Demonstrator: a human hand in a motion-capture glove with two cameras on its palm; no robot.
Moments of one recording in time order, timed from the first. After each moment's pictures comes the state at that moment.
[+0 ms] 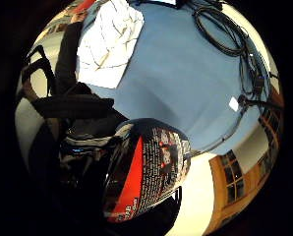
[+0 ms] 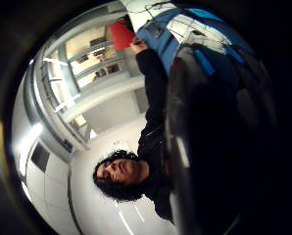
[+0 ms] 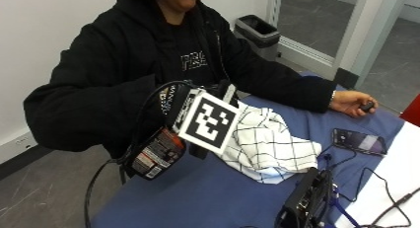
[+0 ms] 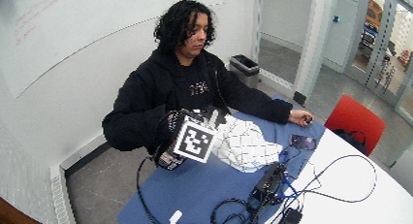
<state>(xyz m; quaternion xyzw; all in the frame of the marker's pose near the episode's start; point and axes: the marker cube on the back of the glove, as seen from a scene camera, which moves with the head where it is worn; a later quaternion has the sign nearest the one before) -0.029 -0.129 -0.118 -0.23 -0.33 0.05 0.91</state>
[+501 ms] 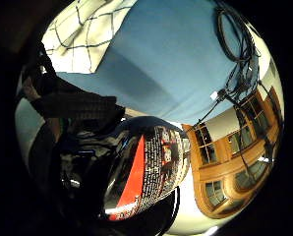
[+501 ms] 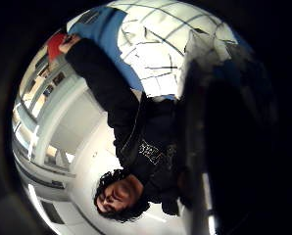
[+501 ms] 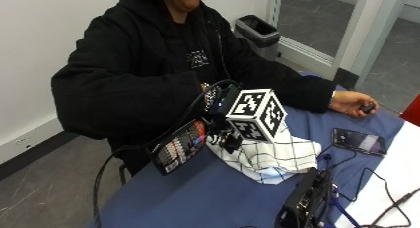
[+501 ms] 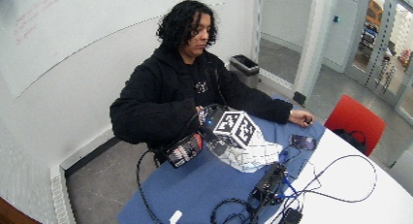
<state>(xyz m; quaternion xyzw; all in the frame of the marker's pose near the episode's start) -0.083 -0.180 -0.069 -0.44 -0.14 0.08 0.88</state>
